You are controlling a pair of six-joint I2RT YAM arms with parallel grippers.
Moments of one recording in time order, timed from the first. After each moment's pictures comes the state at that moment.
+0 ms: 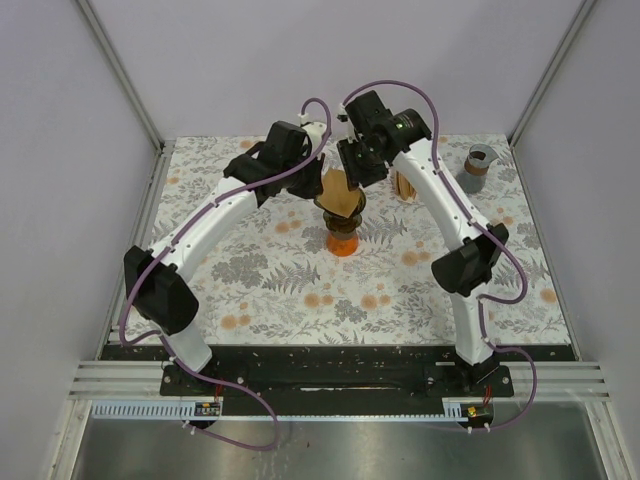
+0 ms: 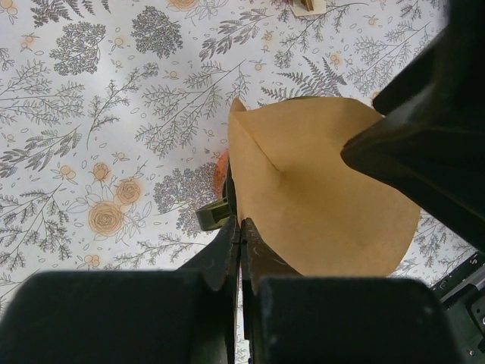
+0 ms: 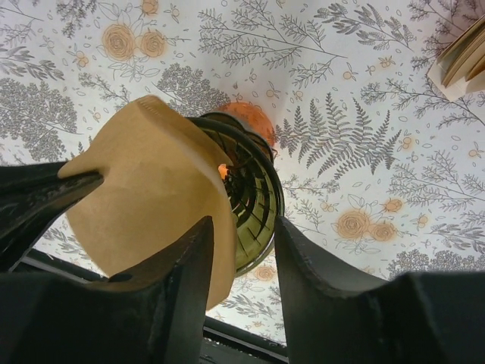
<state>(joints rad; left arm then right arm) -0.57 1.71 1.70 -0.69 0.12 -0.17 0.57 2.12 2.45 -1.34 0.02 0.21</state>
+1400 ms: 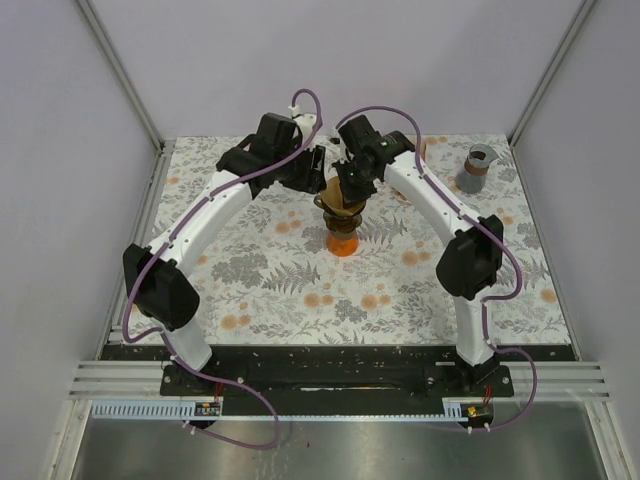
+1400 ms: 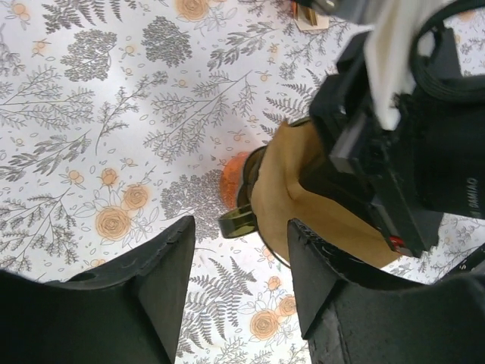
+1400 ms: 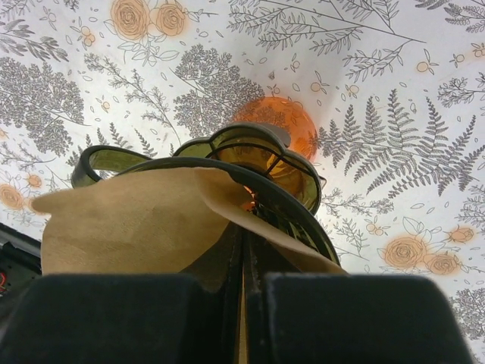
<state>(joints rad) -0.52 1.73 1.75 -0.71 0.17 -0.17 0.57 2.06 2.10 -1.08 -0.11 0.24</state>
